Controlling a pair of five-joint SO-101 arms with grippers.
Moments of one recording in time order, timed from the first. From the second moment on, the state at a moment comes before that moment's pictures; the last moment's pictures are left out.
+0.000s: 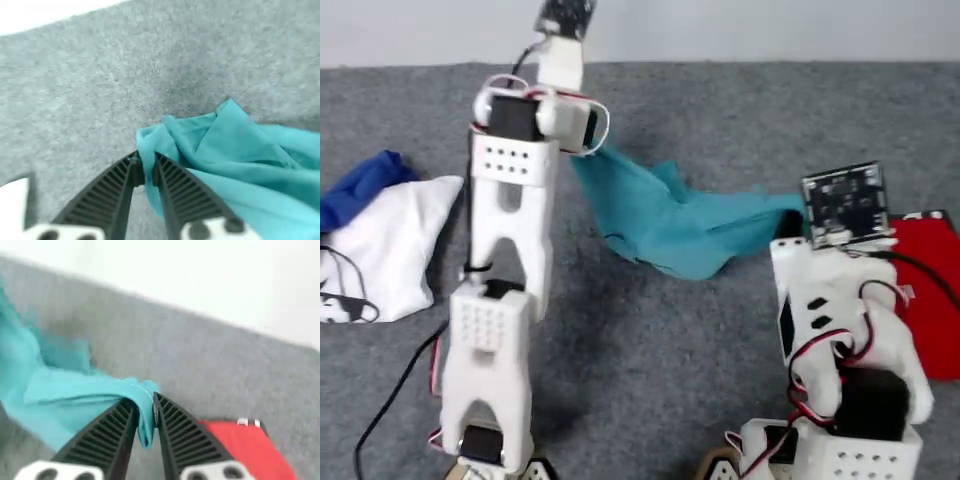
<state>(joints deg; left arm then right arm) 7.3 42.2 -74.9 99.4 3.7 1.6 -64.6 31.6 63.8 15.1</state>
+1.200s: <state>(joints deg) 4.0 -40.5 -43.3 99.5 4.3 10.0 -46.9 -47.2 80.4 11.6</state>
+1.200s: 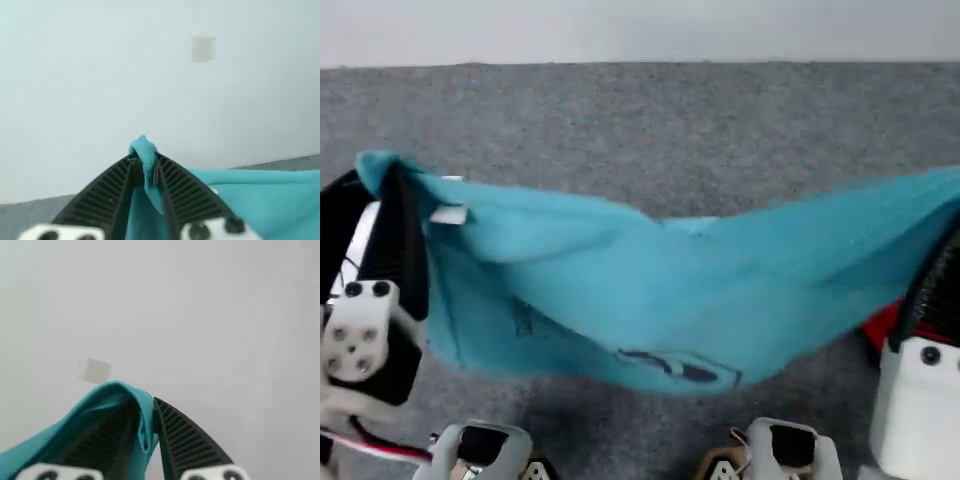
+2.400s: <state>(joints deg) 0.2 9.7 -6.5 46.0 9.8 0.6 11.0 -32.5 55.6 11.6</state>
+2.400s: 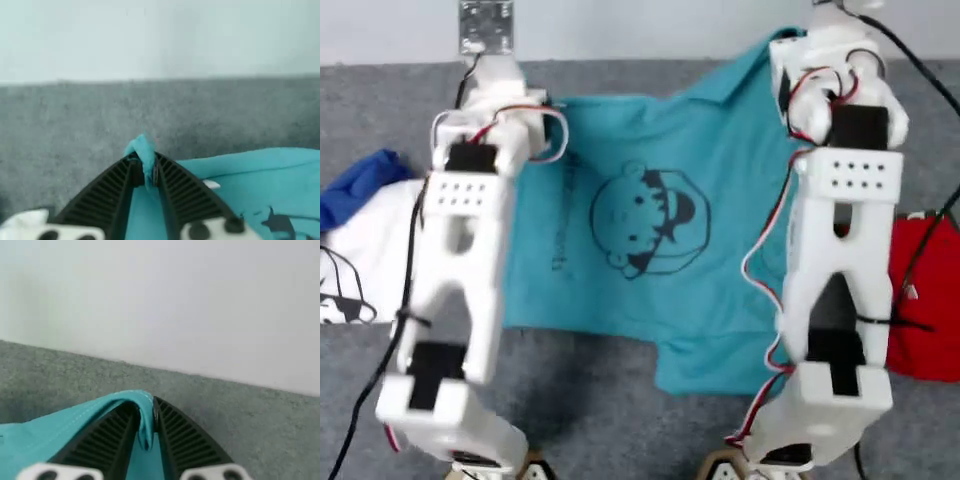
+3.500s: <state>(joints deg) -3.6 16.1 -14.1 94.5 6.8 -0.2 -12.6 4.1 100.5 20.1</state>
